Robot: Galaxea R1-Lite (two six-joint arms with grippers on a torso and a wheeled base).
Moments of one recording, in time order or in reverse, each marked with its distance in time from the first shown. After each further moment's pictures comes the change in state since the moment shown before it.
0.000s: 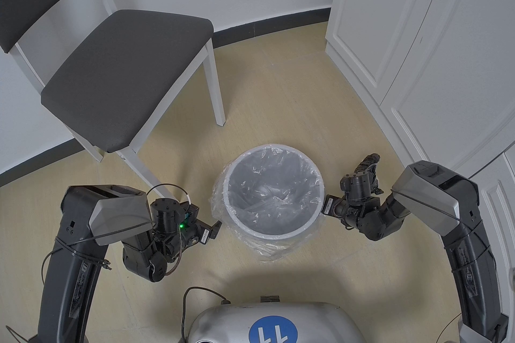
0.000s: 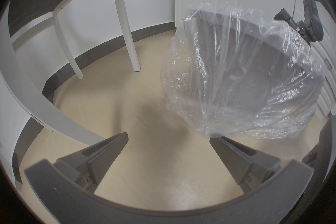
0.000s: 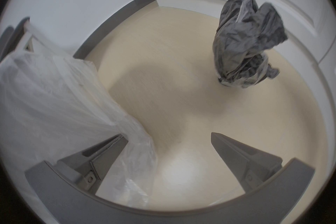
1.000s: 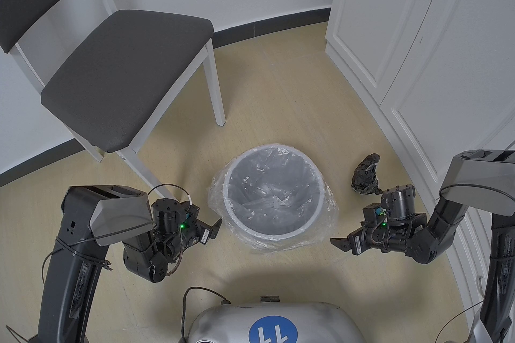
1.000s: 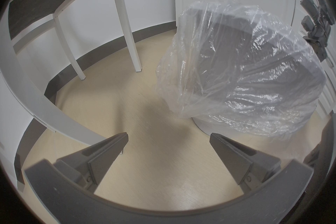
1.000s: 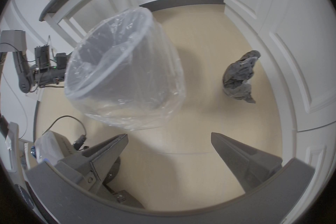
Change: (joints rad) left arm -0.006 0.000 0.001 -0.004 0.027 0.010; right arm -0.015 -0.390 0.697 -0.196 0.244 -0.603
